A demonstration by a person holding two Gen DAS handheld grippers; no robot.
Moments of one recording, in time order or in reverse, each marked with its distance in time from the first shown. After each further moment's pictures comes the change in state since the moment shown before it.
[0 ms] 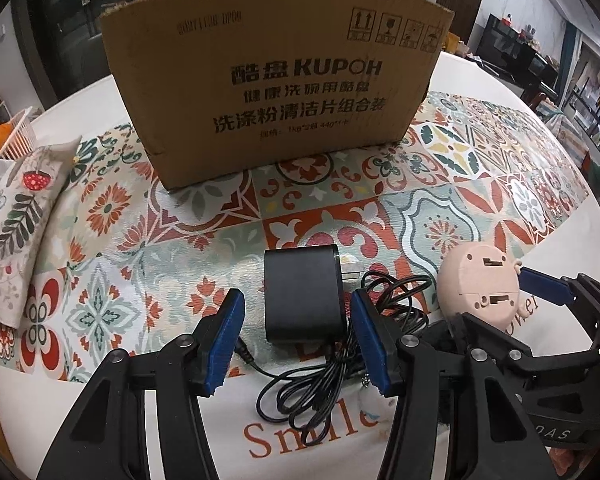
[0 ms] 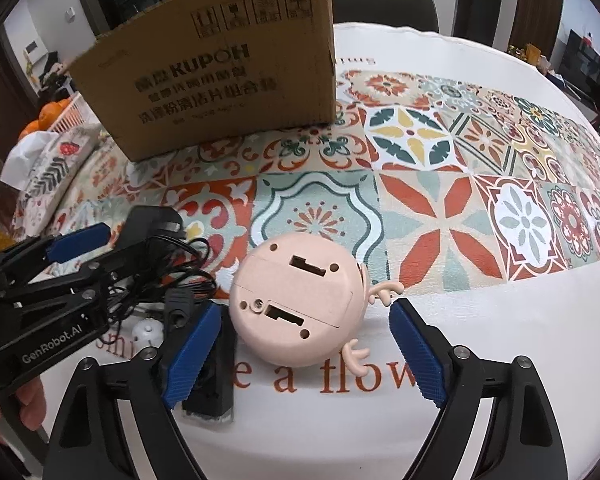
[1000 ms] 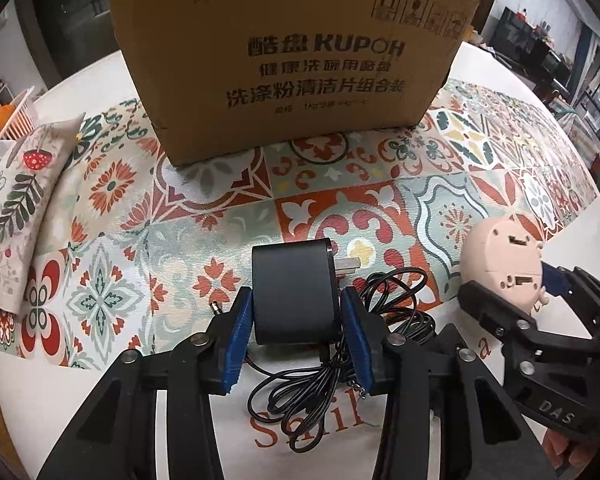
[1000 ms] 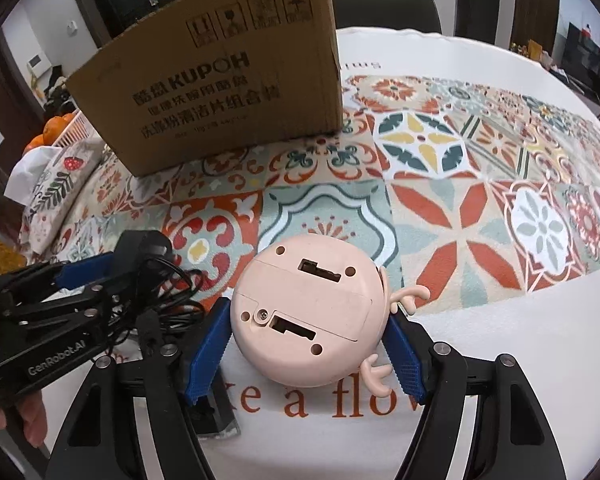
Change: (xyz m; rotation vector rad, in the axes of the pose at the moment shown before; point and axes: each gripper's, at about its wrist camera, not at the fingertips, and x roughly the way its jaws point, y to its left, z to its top) left arm 0.008 0.008 0.001 -0.041 0.089 0.015; right arm 0.005 0.001 0.007 0.021 -0.044 0.046
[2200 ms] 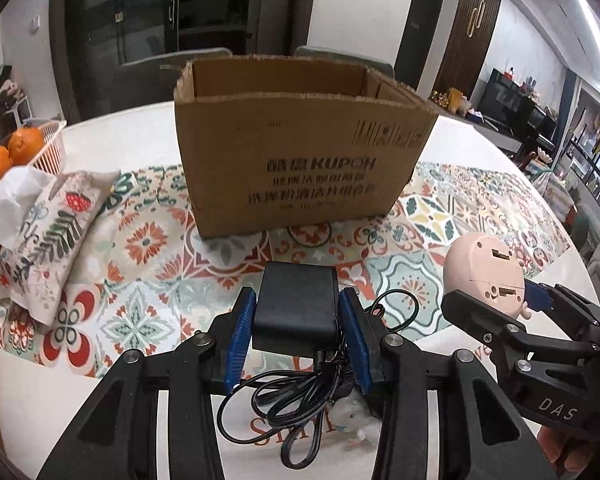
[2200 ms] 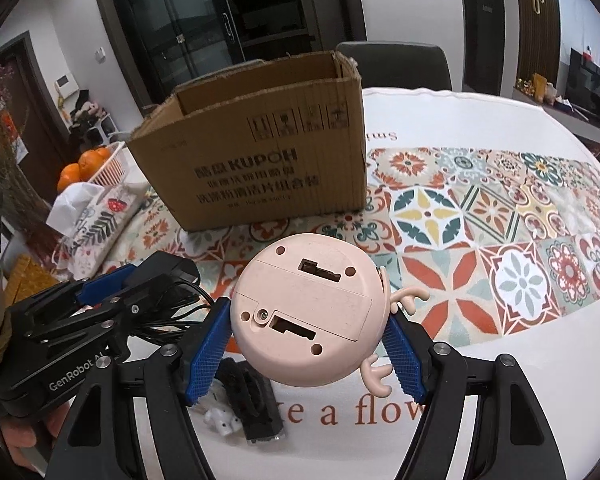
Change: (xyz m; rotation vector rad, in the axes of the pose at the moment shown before) left arm -0.079 0.007 -0.005 -0.047 -0.284 -0.046; right arm -0.062 0.020 0.015 -0.029 -0.166 0.052
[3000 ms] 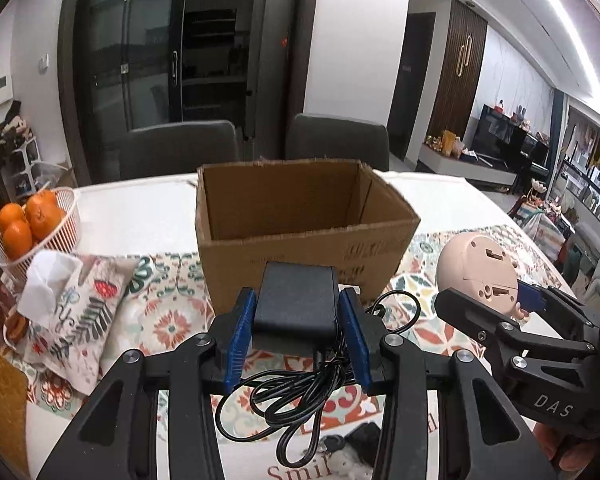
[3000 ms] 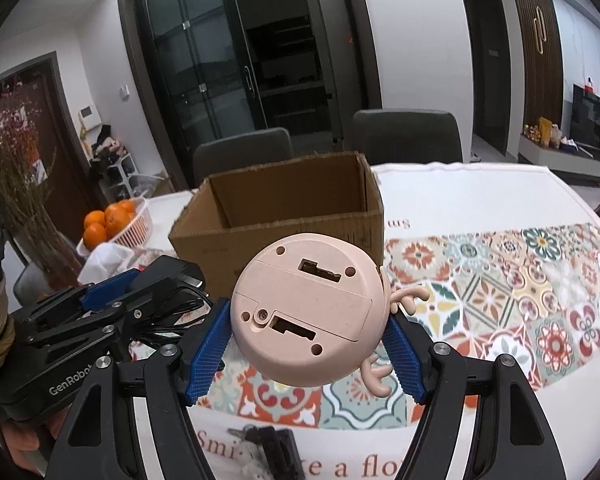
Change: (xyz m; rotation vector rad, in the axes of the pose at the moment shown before) left arm -0.053 -0.001 0.060 0.024 -0.192 0.011; right arm -0.045 0.019 0.055 -0.040 -0.196 0.036
